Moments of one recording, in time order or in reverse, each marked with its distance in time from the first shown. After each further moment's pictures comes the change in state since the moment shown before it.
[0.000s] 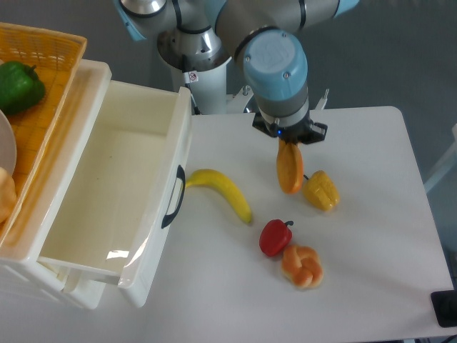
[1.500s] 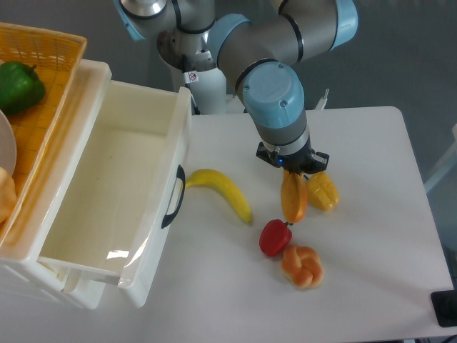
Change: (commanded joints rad) arm -0.023 -0.132 -0.058 0.348 0.000 0.021
